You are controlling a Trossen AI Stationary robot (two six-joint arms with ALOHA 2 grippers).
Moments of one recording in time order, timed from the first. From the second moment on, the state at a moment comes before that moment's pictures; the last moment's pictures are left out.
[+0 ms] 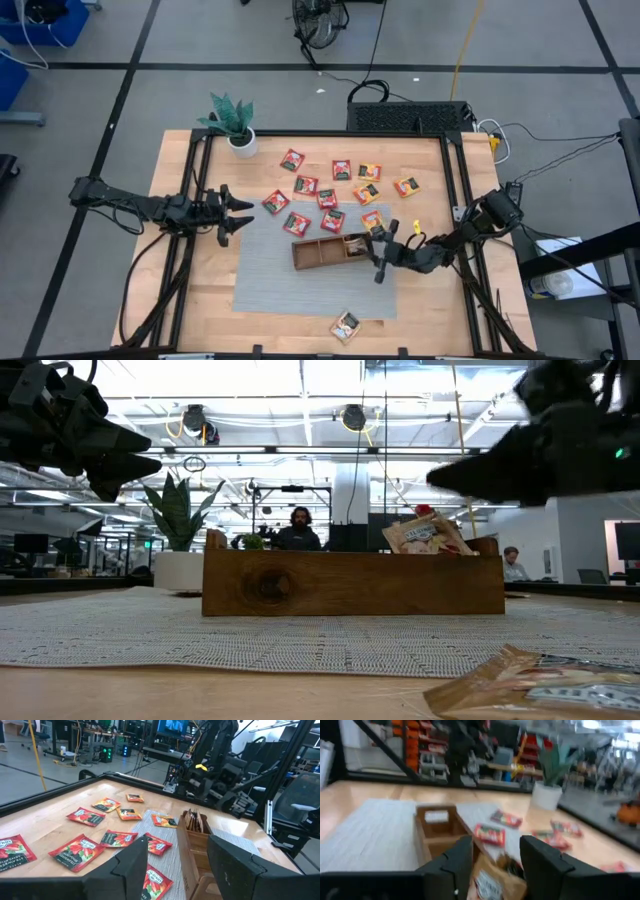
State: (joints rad) left arm -0.23 0.24 0.01 0.19 -0.34 -0.27; right arm 0.57 1.86 0.32 1.54 0.86 -0.15
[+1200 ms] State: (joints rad) left arm -0.23 0.24 0.01 0.18 -0.34 -0.27; right arm 0.66 1.88 1.08 0.05 0.03 0.05
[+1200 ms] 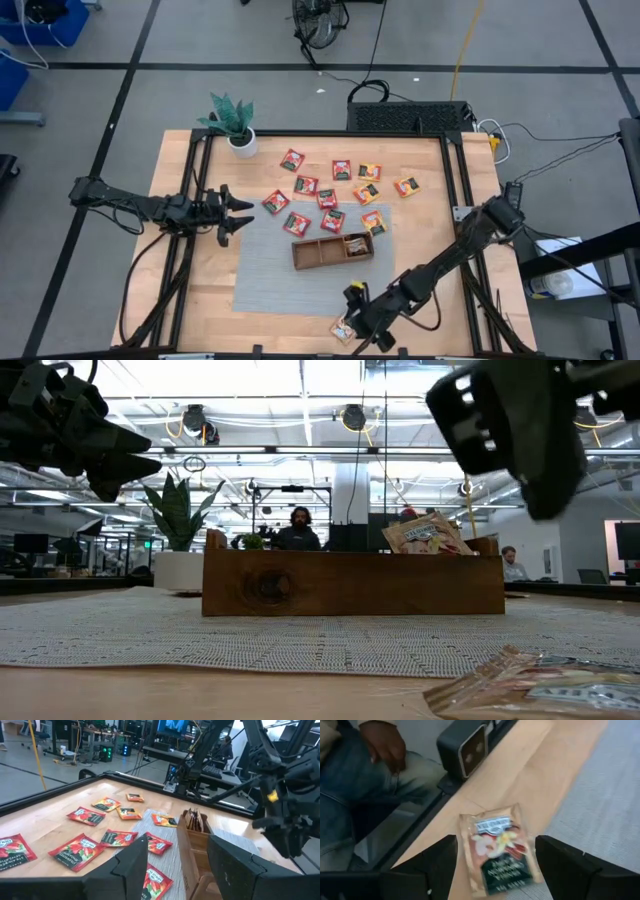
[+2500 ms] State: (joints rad) left arm -0.23 0.24 0.01 0.18 -0.34 -0.27; right arm 0.68 2.03 1.08 0.09 0.17 0.09
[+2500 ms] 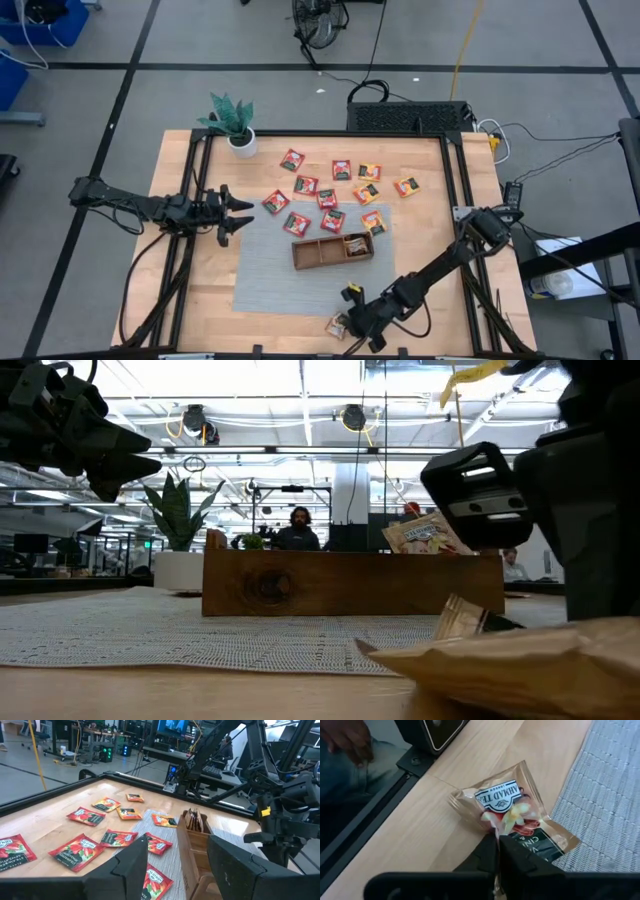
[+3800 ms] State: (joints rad) left arm -0.23 0.24 0.01 0.18 -0.34 -0.27; right arm 0.69 1.73 0.80 -0.18 1.31 -1.11
